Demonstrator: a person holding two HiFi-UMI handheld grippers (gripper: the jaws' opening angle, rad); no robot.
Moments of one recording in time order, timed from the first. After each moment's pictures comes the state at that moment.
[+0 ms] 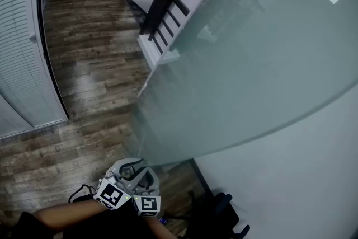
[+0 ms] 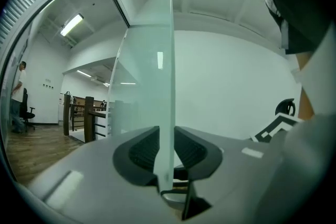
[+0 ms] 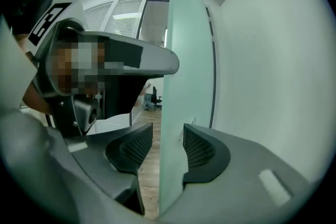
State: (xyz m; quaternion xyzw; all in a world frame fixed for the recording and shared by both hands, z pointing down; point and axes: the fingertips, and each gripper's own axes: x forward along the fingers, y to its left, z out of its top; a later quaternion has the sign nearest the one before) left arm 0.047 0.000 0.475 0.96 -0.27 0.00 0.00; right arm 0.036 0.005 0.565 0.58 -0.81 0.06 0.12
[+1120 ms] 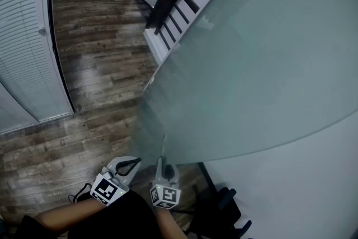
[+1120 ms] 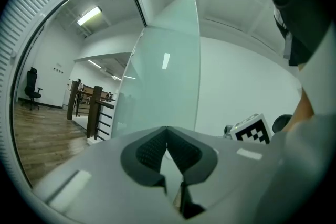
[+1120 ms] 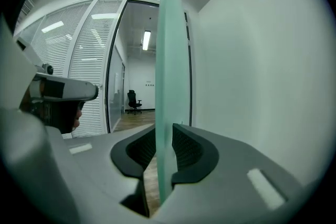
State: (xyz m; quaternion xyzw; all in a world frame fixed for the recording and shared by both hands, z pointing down) left arm -0.009 0.010 0.498 0.95 -0.29 -0.03 0.08; right arm 0.098 -0.004 0.552 0.68 -0.73 0.07 0.08
